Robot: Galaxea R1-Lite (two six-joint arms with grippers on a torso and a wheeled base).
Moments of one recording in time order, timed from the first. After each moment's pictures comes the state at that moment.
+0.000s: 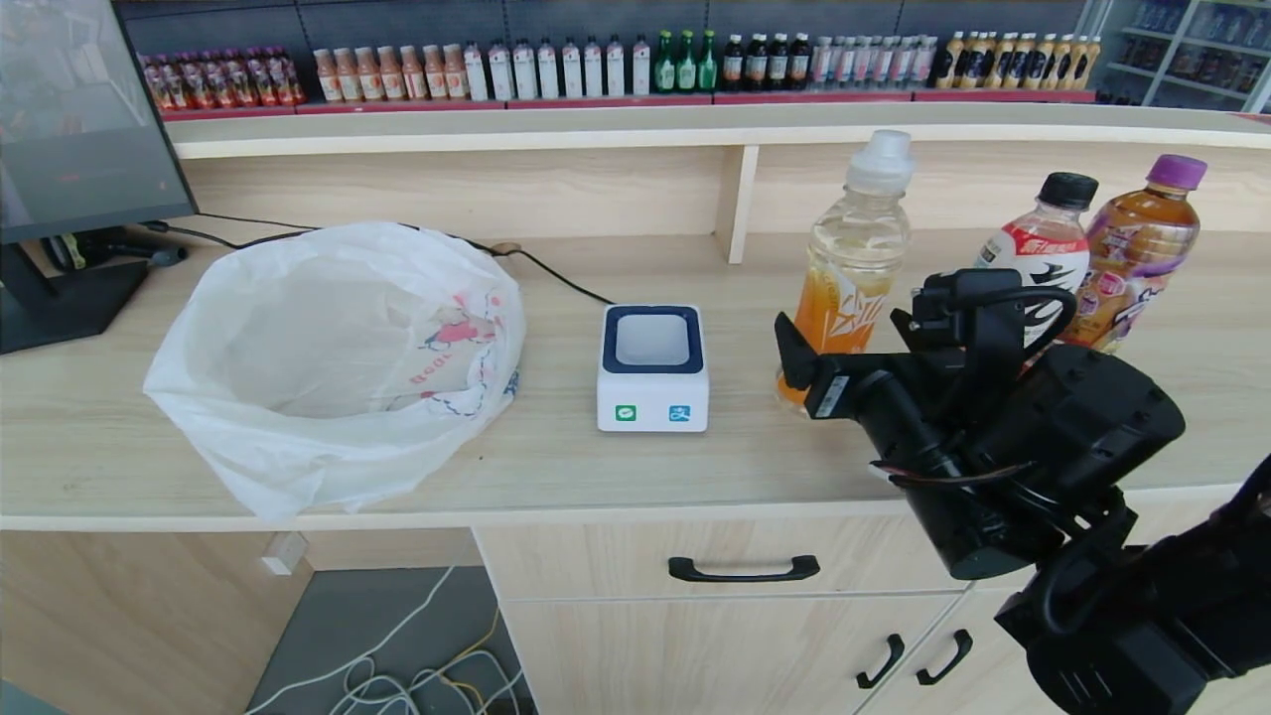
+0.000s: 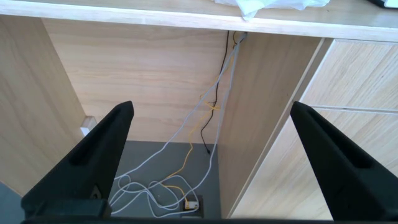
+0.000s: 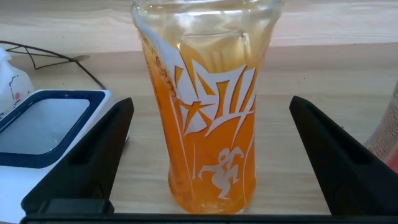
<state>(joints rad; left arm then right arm) 0.00 0.00 0.00 0.00 0.00 0.00 0.62 1.88 -0.66 -1.52 -0.50 -0.11</state>
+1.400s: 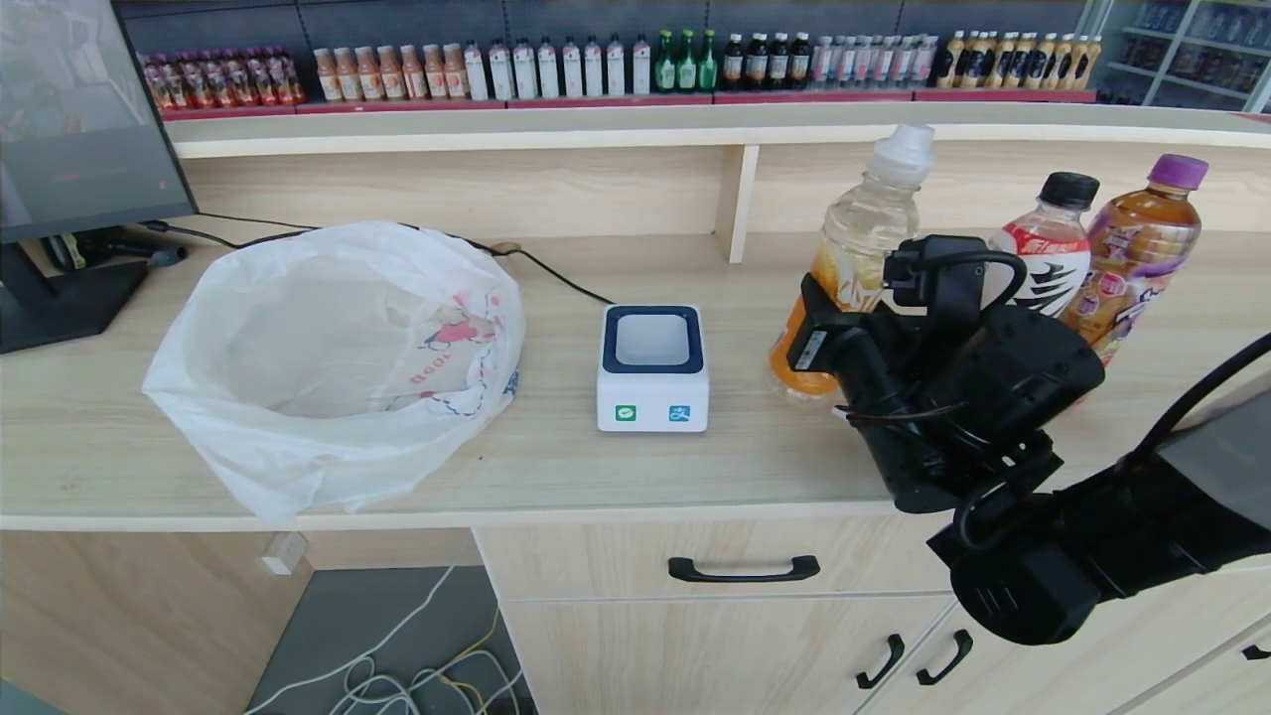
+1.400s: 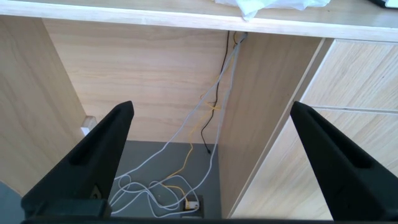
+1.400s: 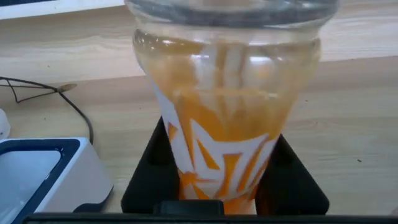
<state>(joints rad) 0.00 0.00 0.00 0.00 0.00 0.00 0.57 1.99 -0.85 -1.52 -0.48 -0.10</state>
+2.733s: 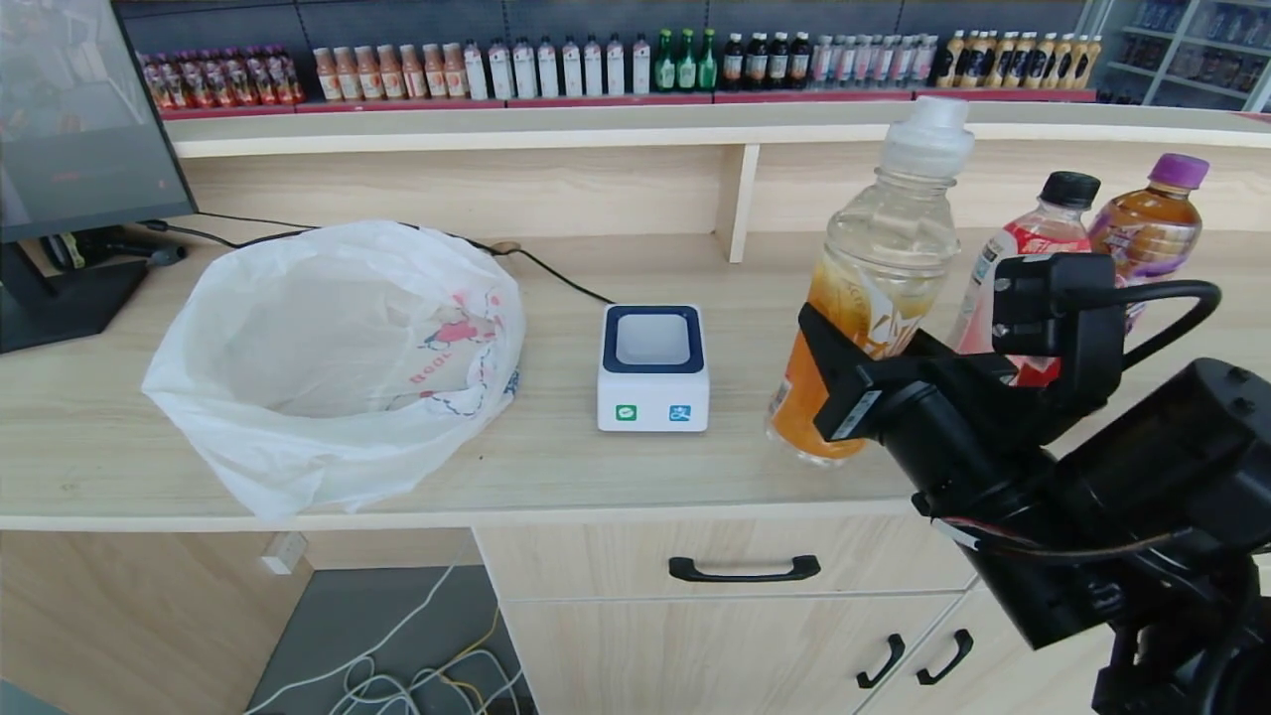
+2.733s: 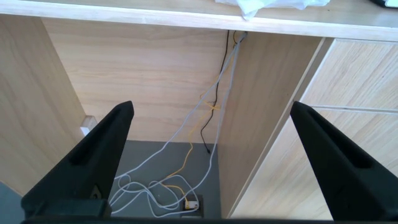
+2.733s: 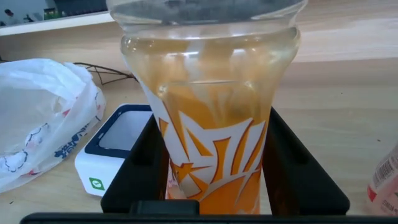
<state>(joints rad) 0.00 0.00 0.00 0.00 0.00 0.00 0.76 1.73 -0.56 -1.52 -0.48 -0.08</state>
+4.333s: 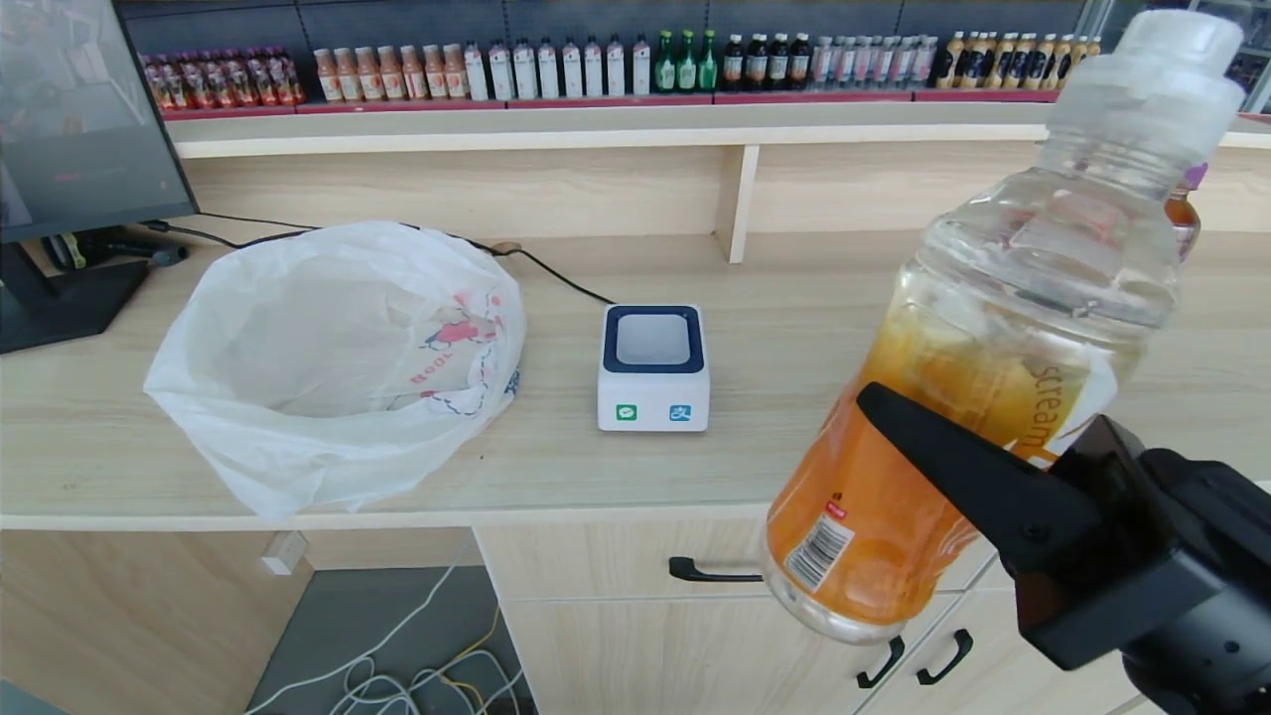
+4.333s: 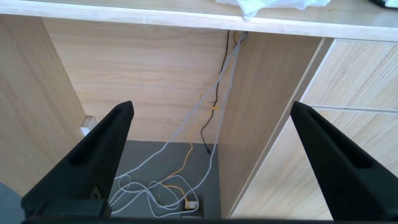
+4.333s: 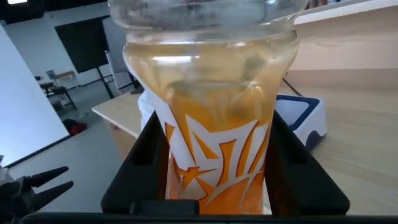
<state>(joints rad) 0.00 0.00 0.00 0.00 0.00 0.00 0.89 1.43 -0.31 -1.53 -0.02 0.20</state>
